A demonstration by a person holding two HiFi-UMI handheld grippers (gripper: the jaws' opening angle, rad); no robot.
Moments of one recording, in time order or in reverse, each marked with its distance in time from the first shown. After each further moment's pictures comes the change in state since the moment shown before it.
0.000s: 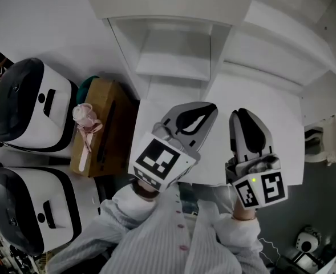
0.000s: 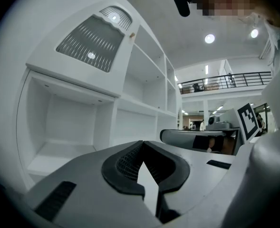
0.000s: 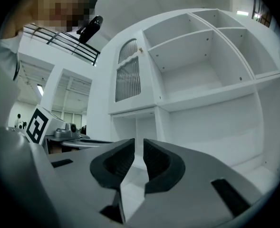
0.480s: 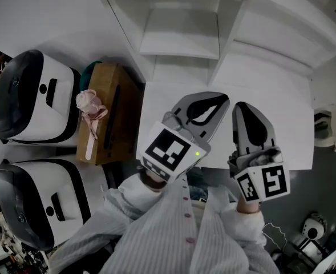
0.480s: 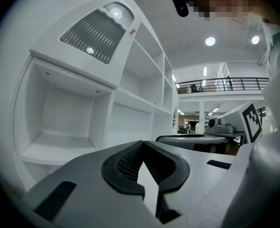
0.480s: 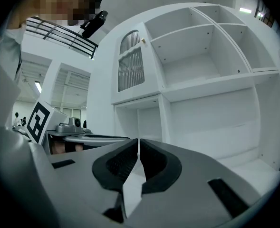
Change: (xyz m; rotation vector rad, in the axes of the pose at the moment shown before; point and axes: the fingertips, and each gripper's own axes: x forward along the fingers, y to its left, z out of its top) left arm -0.006 -0.013 -0.028 -0.038 0.022 -0.057; right arm -0.007 0.023 -0.038 0.004 0.085 -0.014
